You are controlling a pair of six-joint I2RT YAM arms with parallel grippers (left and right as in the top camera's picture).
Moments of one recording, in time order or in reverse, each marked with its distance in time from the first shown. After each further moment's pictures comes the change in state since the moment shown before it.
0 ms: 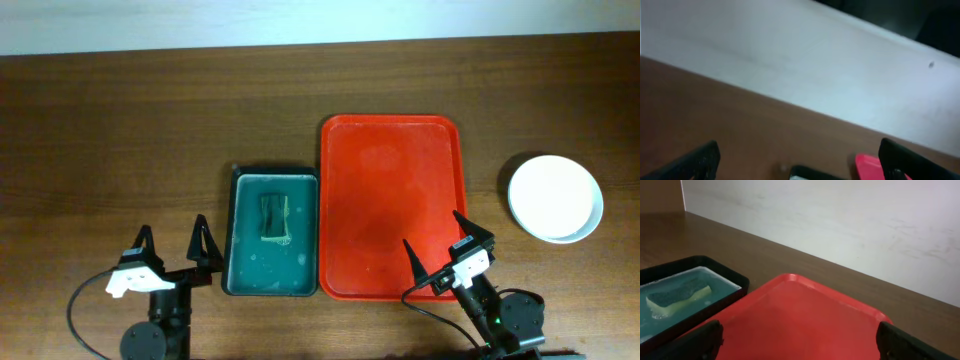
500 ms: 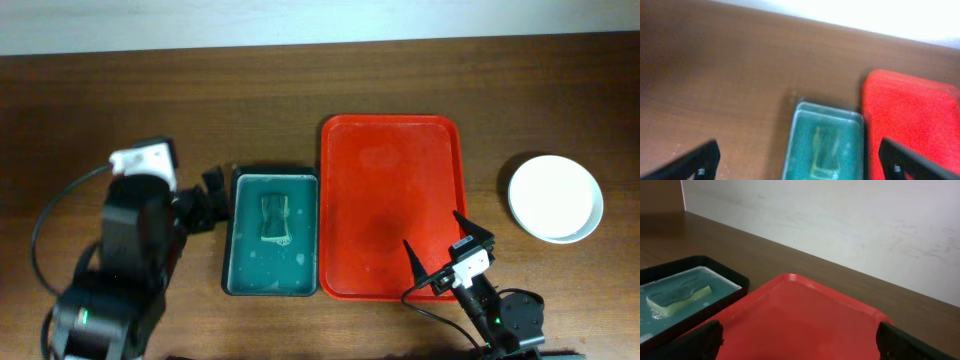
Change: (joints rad) left arm -0.178 0.912 1.031 -0.809 -0.092 0.000; right arm 0.000 0.002 0.000 0.000 0.000 0.001
